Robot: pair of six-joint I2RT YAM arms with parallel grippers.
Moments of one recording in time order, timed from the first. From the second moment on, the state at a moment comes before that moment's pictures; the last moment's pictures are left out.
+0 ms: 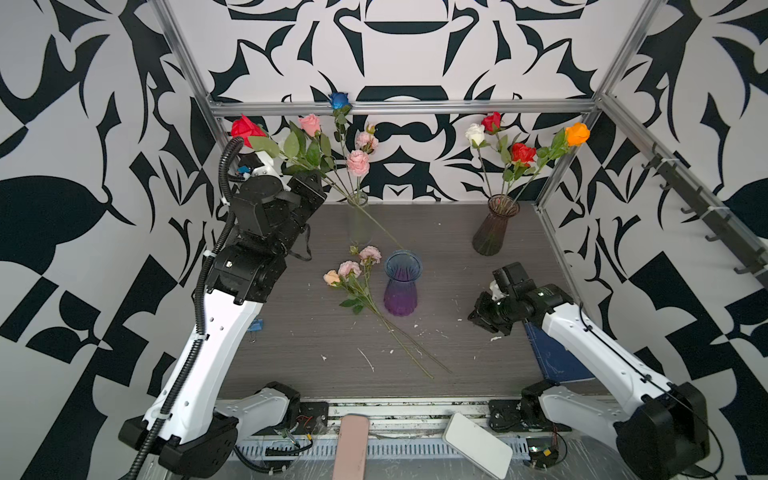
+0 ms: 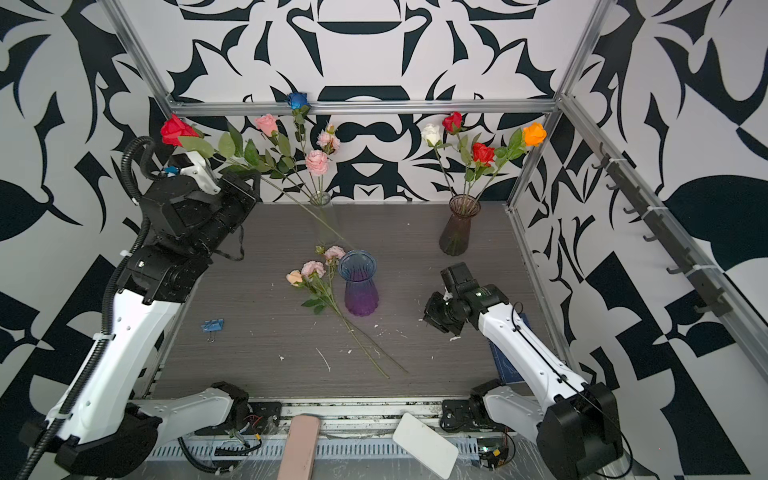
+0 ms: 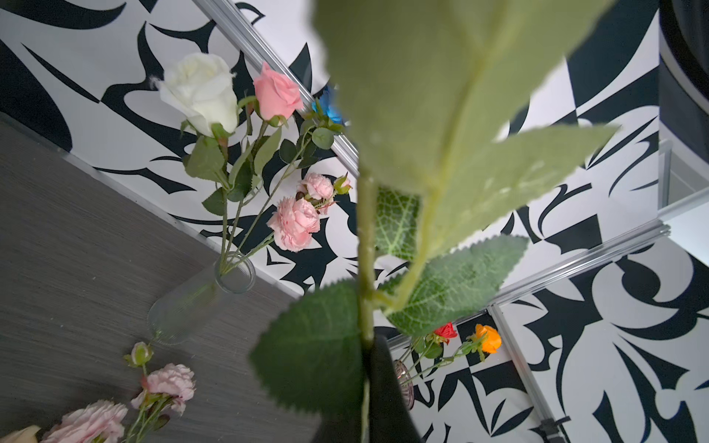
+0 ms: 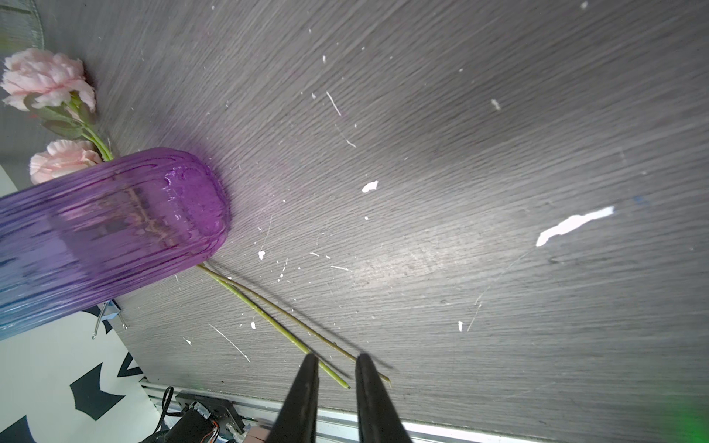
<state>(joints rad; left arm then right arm) -0.42 1.18 1.60 -0.48 -0.15 -0.90 0.34 1.10 0.80 -0.87 -0.30 0.91</state>
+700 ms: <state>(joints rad) -0.45 1.23 1.60 -0.48 -0.09 -0.76 0.34 1.12 0.78 -0.83 -0.32 0.92</state>
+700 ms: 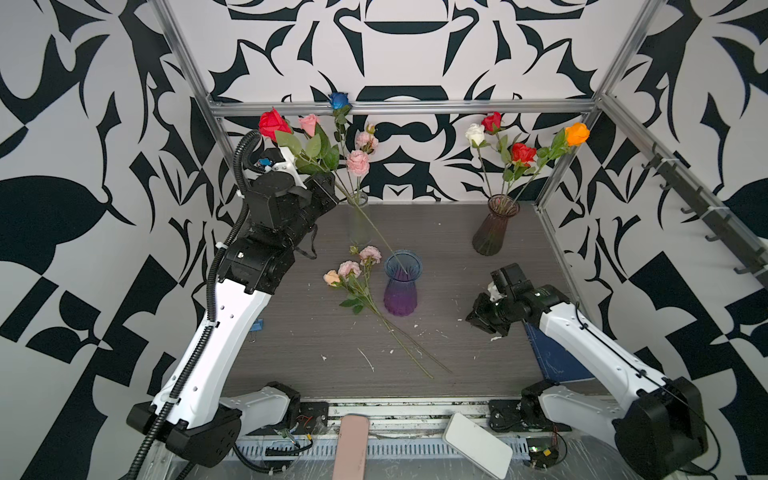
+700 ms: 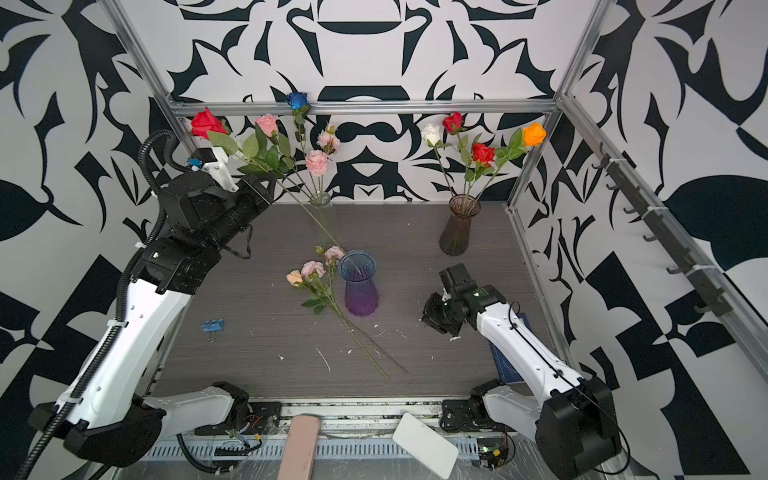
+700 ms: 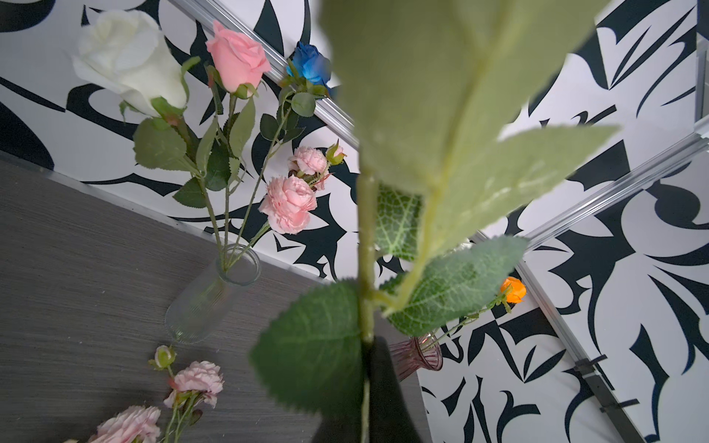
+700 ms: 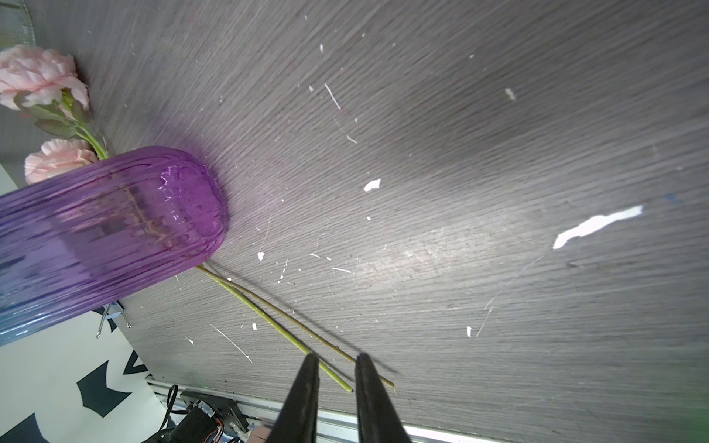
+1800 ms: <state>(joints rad) -0.68 1.35 1.56 -0.50 -0.19 -0.62 0.34 1.13 0.78 -0.83 -0.34 0.92</state>
